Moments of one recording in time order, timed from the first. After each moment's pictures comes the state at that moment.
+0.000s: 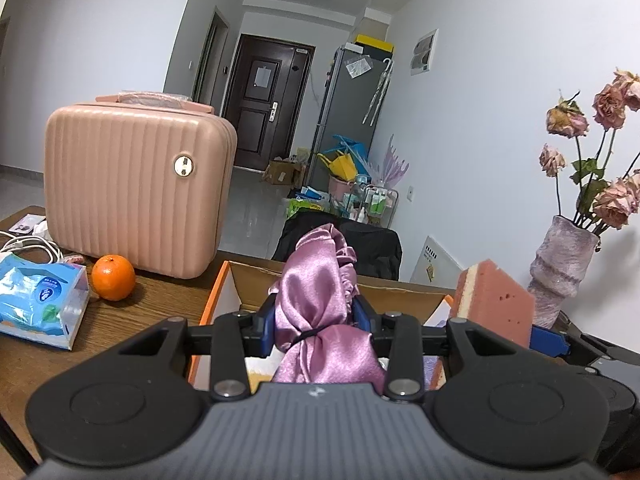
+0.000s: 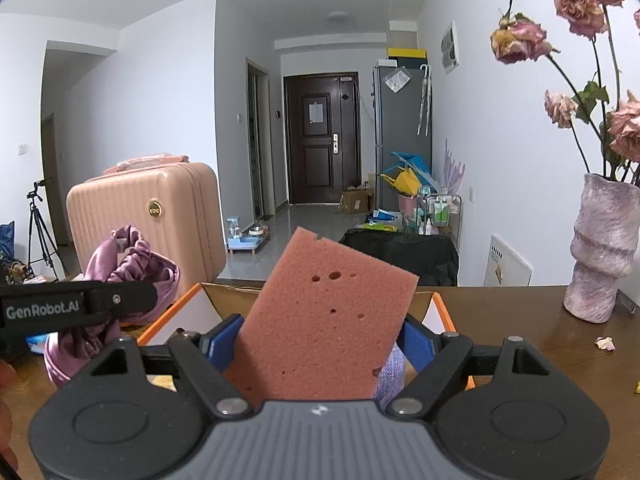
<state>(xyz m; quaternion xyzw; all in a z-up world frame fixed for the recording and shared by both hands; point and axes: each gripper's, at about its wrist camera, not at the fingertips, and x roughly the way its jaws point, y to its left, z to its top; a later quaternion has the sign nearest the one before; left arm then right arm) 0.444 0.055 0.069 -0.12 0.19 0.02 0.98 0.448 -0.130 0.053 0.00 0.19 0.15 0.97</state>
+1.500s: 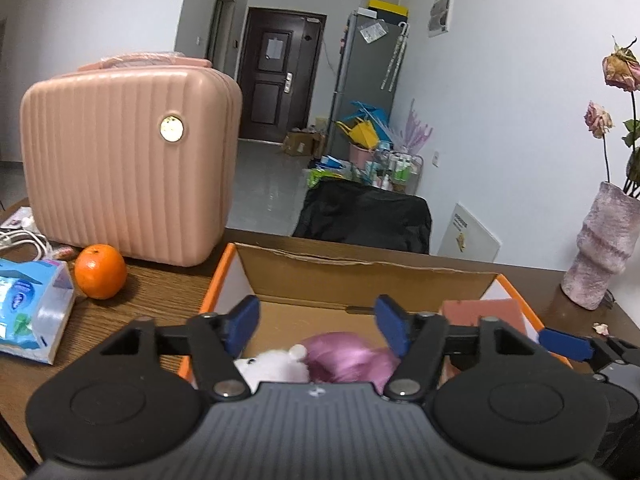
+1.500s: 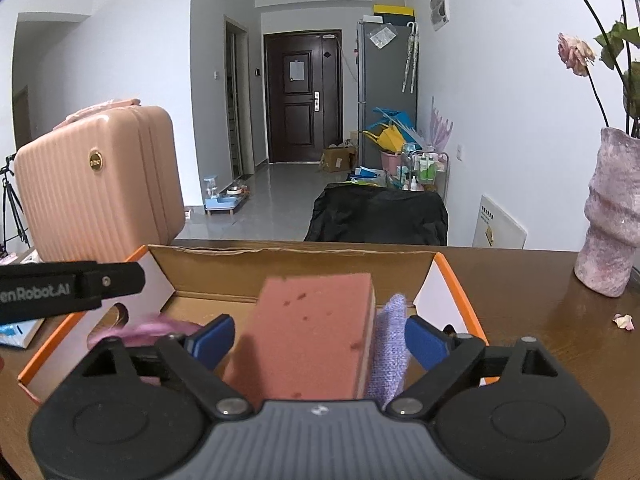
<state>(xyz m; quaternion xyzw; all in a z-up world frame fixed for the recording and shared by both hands) 0.516 0.060 0.037 -0.09 0.24 0.05 0.97 0.525 -0.113 0.010 -0.01 0.26 0.12 0.96</state>
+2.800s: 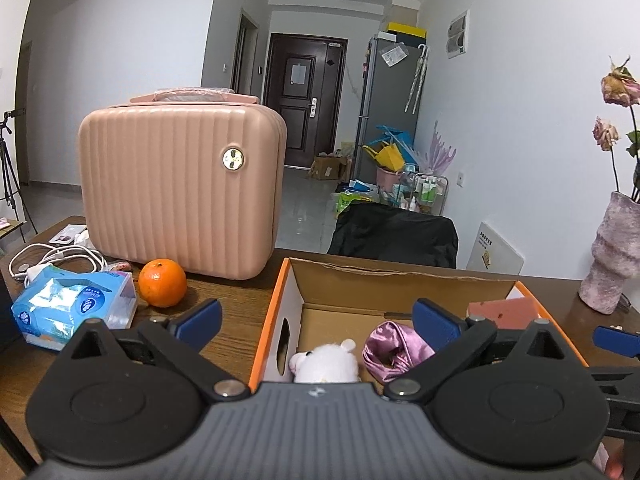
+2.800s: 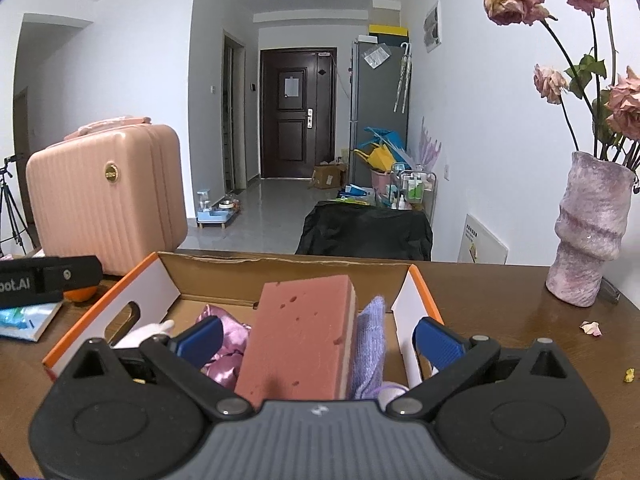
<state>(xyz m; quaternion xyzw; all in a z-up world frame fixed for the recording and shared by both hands) 0.461 0.072 0.053 -0.07 0.20 0.09 0.97 0.474 -0.127 0.030 -0.02 0.23 0.11 0.97</state>
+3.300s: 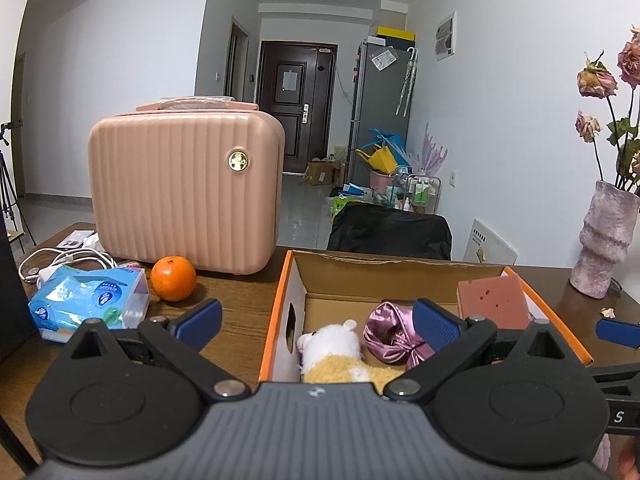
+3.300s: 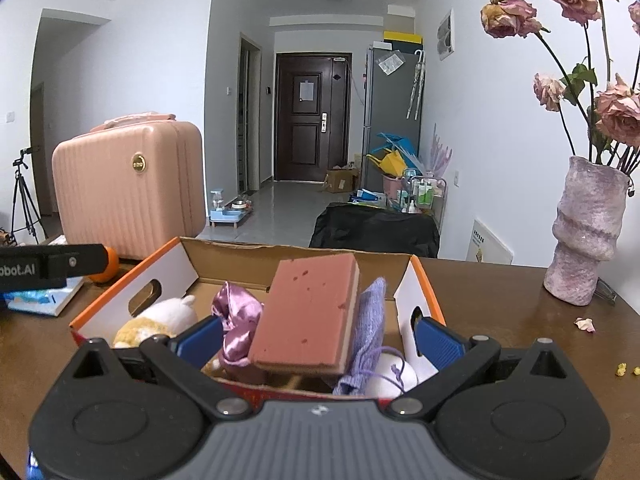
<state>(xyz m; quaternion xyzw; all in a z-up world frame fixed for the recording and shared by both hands) 0.427 0.072 0.050 -0.06 0.19 0.08 0.98 0.435 -0.136 0.028 -0.04 0.22 0.13 0.97</state>
